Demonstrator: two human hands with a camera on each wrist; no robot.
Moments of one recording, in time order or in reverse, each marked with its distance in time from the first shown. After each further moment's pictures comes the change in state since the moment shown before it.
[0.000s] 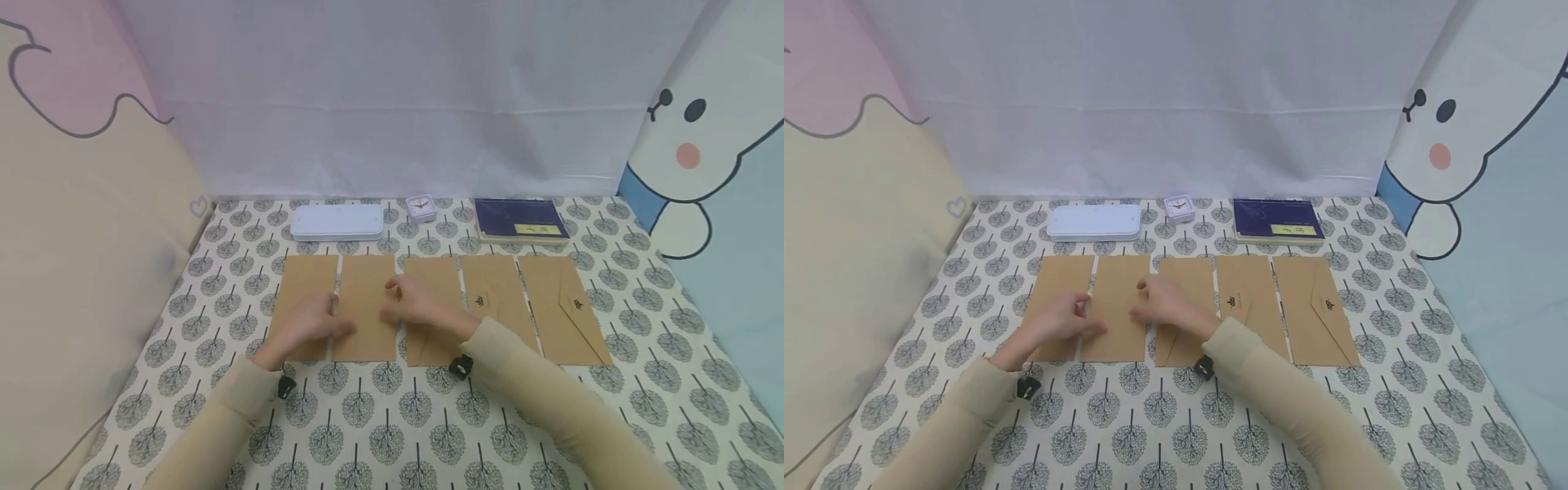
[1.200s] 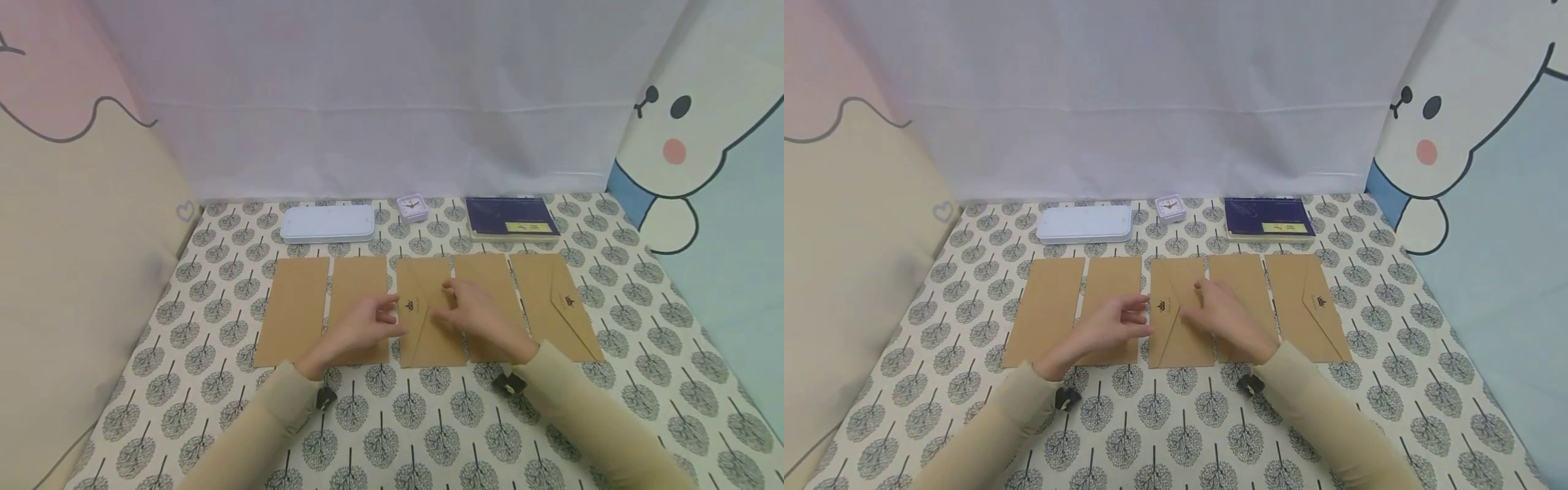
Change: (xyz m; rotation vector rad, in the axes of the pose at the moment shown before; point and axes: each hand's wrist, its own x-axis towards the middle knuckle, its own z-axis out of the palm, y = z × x) left_hand 0.013 0.056 0.054 -0.295 -0.078 0.345; right_hand -0.065 0.053 -0.038 -0.034 0.122 0.227
